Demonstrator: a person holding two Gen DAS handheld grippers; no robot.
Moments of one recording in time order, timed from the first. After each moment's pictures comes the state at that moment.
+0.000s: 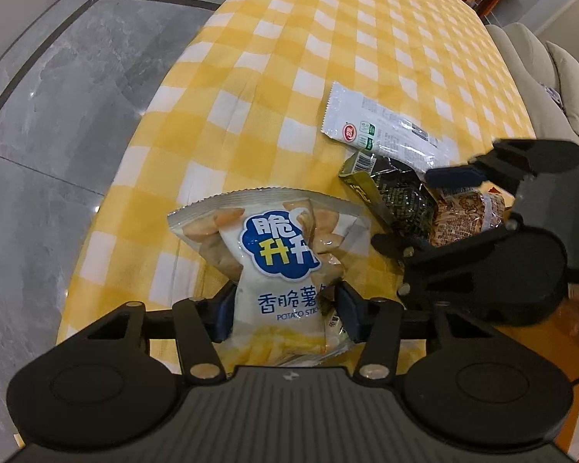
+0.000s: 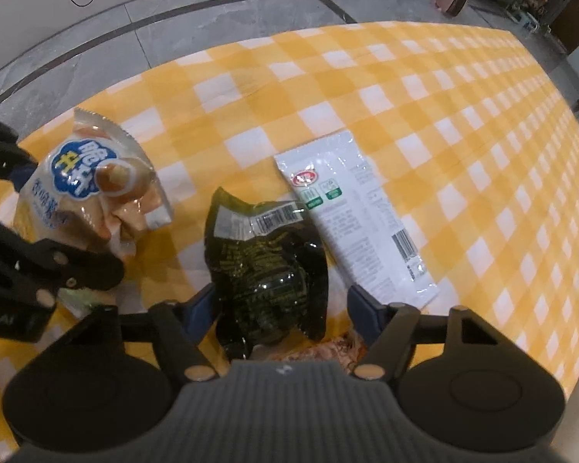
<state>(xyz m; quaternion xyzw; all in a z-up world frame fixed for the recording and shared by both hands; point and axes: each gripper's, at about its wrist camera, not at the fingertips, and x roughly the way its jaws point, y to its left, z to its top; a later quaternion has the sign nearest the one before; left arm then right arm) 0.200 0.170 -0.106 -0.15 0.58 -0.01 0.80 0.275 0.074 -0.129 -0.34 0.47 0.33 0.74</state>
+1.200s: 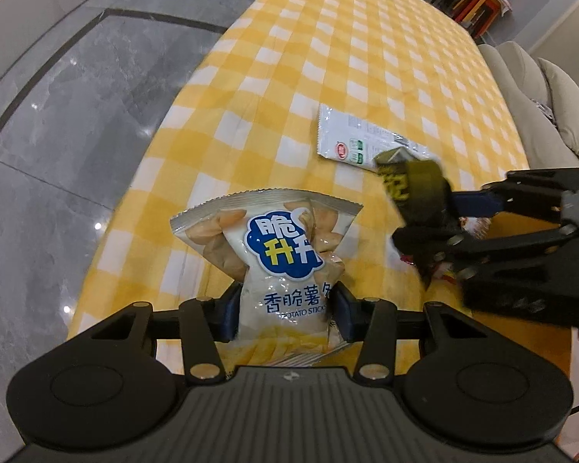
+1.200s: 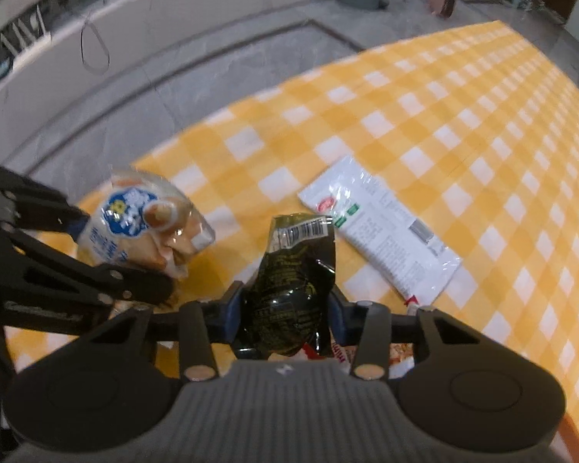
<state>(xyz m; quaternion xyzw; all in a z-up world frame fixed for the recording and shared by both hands) 0.175 0.172 -0.085 -0.16 0.55 0.00 0.82 0.252 0.040 -0.082 -0.22 0.47 0.36 0.77</state>
